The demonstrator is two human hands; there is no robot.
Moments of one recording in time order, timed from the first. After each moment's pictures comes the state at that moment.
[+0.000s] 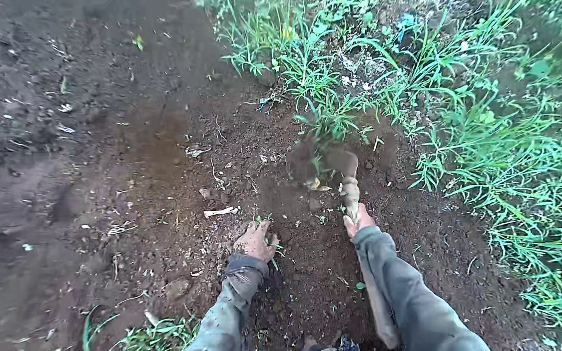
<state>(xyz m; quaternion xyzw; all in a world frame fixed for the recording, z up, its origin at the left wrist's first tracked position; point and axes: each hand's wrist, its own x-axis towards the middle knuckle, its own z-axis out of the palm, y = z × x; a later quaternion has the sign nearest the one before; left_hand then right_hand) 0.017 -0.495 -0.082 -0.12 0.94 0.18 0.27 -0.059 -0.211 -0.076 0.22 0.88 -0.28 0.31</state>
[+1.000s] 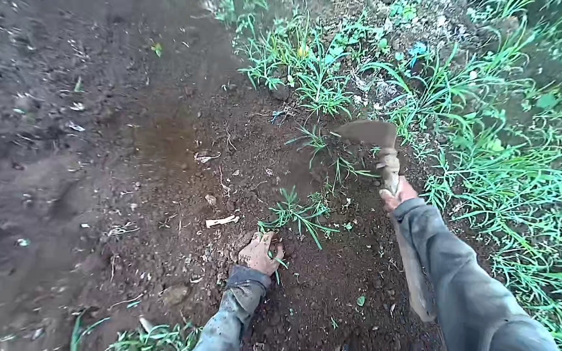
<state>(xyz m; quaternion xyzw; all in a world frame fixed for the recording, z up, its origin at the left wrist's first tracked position) 0.025 -0.492 -0.105 -0.10 0.96 0.23 0.15 -0.169 -0.164 -0.017 0.20 0.92 -0.24 0.22</state>
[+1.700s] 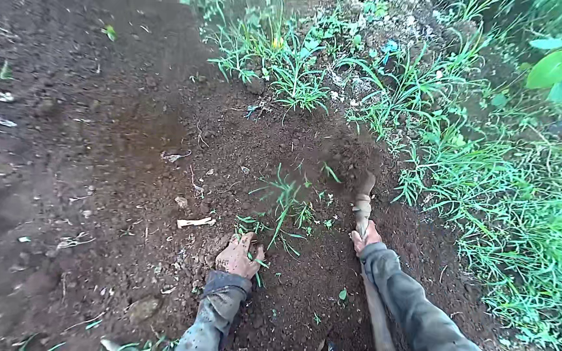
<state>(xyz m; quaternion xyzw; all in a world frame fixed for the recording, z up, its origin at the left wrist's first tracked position) 0.027 -0.492 -0.104 -0.10 0.95 0.23 0.17 -0.053 -0.152 -0.080 0.26 0.90 -0.20 0.29</state>
